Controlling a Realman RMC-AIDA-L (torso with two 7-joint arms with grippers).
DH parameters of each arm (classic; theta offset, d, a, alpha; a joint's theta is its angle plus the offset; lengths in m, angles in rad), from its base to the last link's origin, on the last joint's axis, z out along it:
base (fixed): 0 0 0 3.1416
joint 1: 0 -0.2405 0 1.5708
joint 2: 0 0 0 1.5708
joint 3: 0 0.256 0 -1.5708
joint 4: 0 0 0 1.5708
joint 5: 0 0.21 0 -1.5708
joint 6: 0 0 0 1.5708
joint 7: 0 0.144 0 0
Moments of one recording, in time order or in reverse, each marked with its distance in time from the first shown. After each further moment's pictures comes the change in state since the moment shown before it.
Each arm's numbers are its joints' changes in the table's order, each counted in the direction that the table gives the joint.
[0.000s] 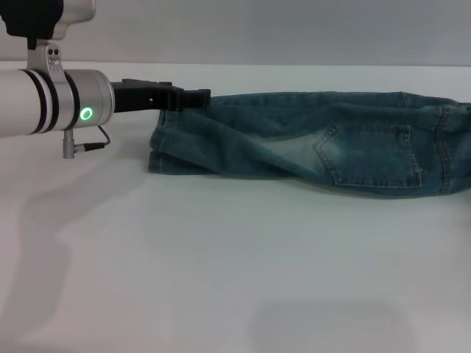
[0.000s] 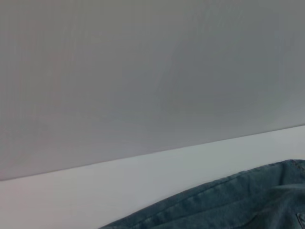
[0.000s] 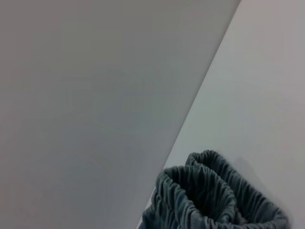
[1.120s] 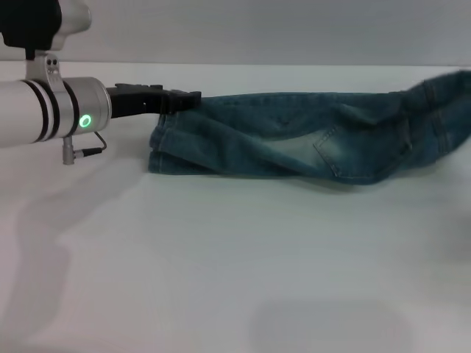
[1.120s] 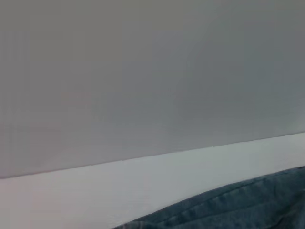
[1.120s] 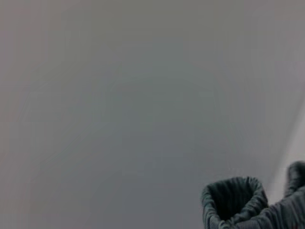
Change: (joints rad) left arm 0.002 -0.008 -0.004 0.067 -0.025 0.079 0.056; right arm -0.043 0.021 0.027 0.028 0.100 0.223 0.016
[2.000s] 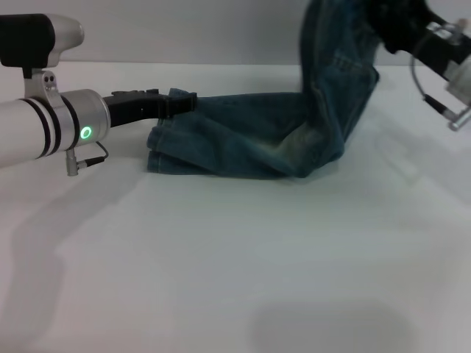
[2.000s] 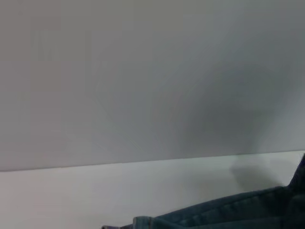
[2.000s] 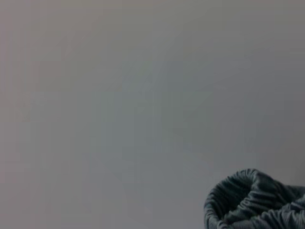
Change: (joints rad) left arm -0.017 0.000 0.039 0.092 -0.199 0.104 0.138; right arm -0.345 -0.001 -0.200 -0.008 0.002 -0.003 0.118
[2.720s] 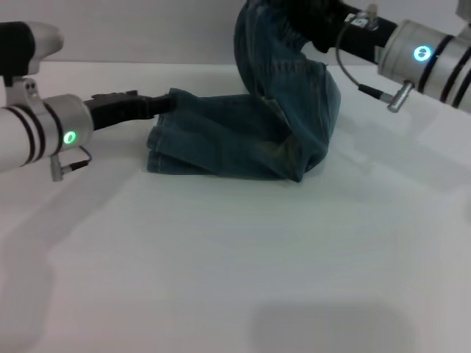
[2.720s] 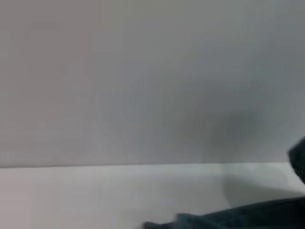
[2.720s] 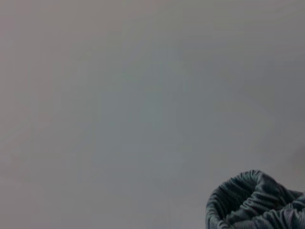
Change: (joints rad) left arm -0.045 0.002 -0.001 -0.020 -0.003 0.048 -0.005; right arm -0.119 0.004 -0.284 0.044 0.016 -0.167 0.116
